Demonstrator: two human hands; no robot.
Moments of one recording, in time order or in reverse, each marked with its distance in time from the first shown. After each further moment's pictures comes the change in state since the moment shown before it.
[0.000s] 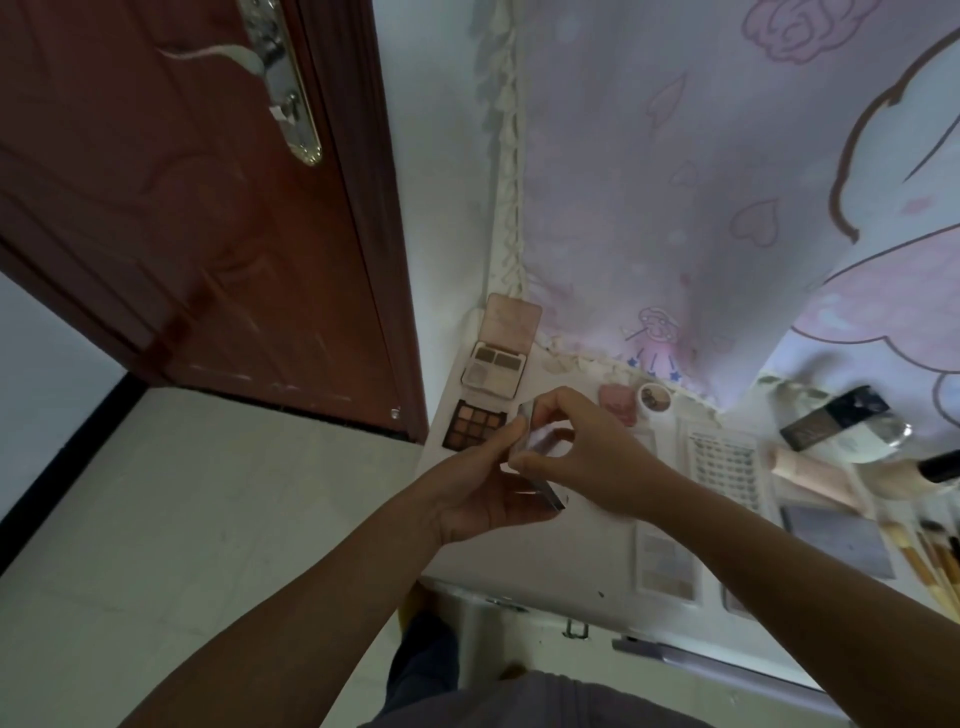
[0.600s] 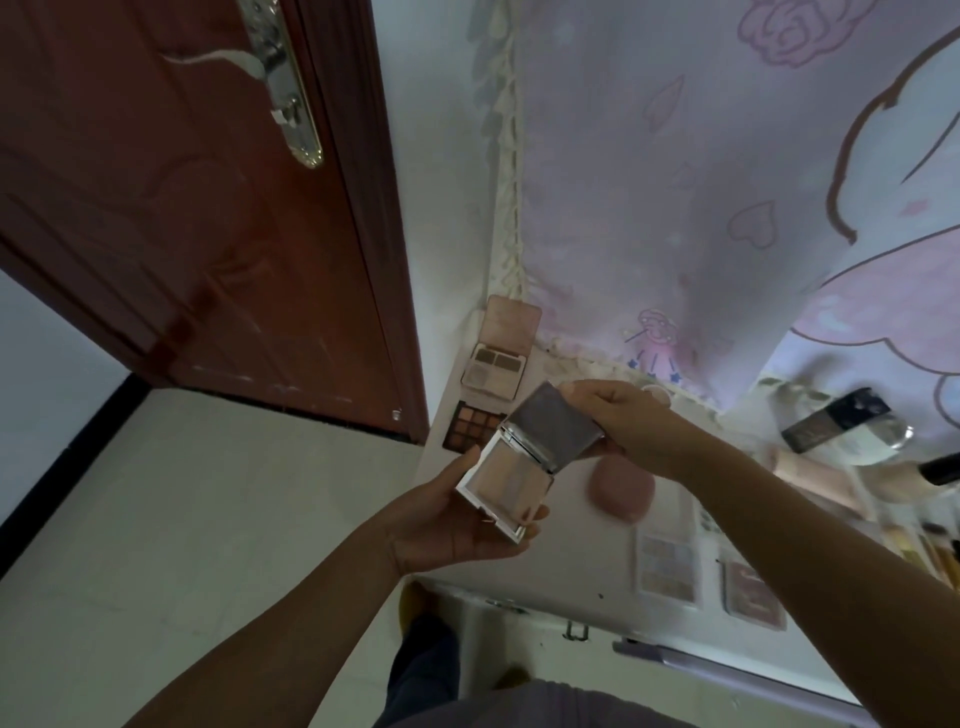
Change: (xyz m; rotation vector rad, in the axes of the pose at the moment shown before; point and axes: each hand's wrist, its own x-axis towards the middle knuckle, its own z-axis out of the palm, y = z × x) left_hand -0.020 -0.015 -0.035 -0.228 -0.236 -0.173; right_hand 0.019 0.022 -0.034 0.550 -0.098 0.318
